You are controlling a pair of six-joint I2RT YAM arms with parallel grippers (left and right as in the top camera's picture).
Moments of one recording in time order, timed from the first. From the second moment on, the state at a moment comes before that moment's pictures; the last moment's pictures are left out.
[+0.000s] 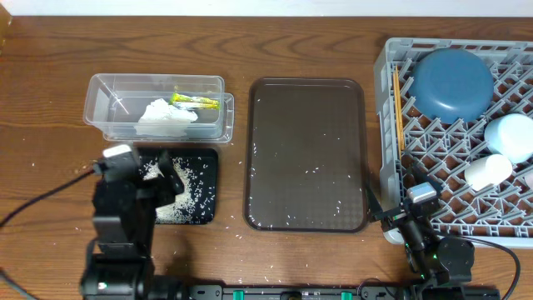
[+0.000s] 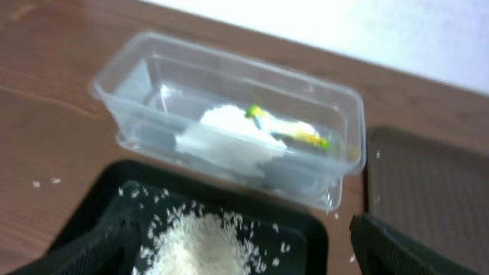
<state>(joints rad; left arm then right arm) -0.02 0.52 0.58 -0.53 -0.12 -0.24 0.07 0.01 0.01 -0.05 -0.29 -0.04</state>
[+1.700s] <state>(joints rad) -0.02 0.01 0.01 -0.09 0.00 -0.16 0.07 0.01 0.01 -0.05 -0.29 -0.04</state>
